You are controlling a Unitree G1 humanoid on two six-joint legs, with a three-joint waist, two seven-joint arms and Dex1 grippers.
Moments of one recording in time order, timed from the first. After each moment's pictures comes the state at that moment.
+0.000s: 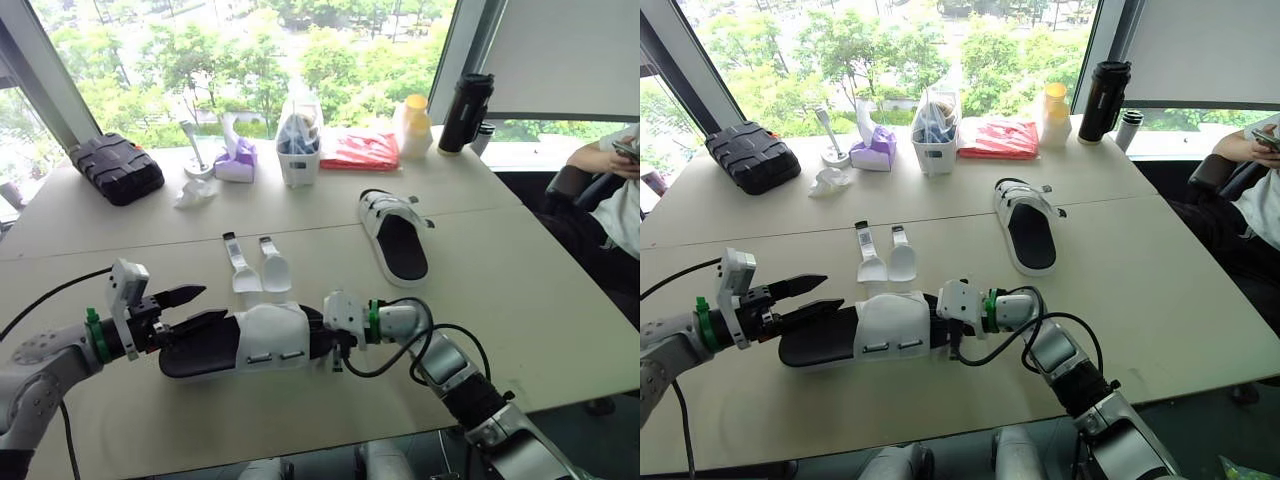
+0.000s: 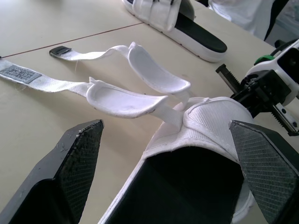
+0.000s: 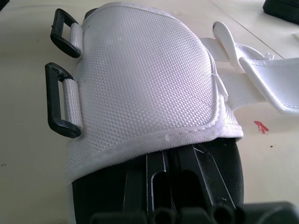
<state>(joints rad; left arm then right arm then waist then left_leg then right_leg) 0.02 0.86 0.28 -0.20 -0.87 0.54 -0.88 -0.48 -0.31 0.43 0.20 -0.01 -0.11 0.97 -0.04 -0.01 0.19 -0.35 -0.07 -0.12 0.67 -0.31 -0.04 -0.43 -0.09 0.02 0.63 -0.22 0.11</state>
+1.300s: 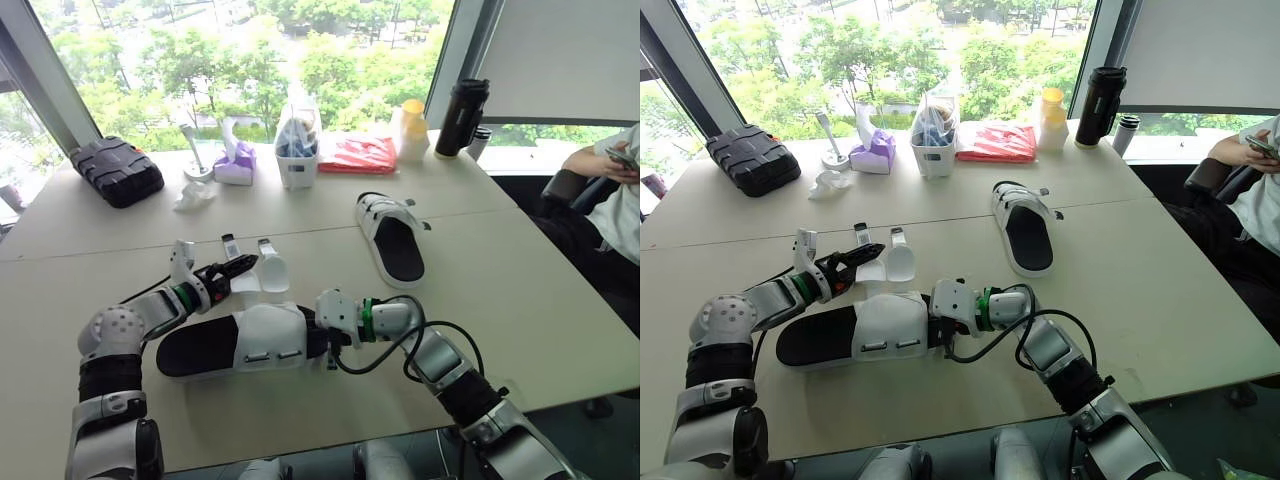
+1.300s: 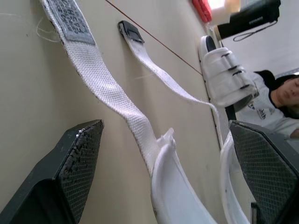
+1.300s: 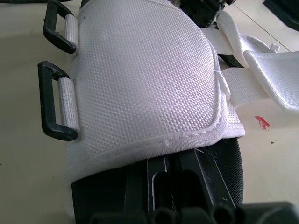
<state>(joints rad) -0.56 0.40 0.42 0.40 -0.97 1.04 -0.32 -0.49 -0.31 0.46 0.17 -0.04 0.00 0.99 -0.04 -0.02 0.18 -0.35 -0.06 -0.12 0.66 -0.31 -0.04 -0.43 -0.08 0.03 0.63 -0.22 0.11</state>
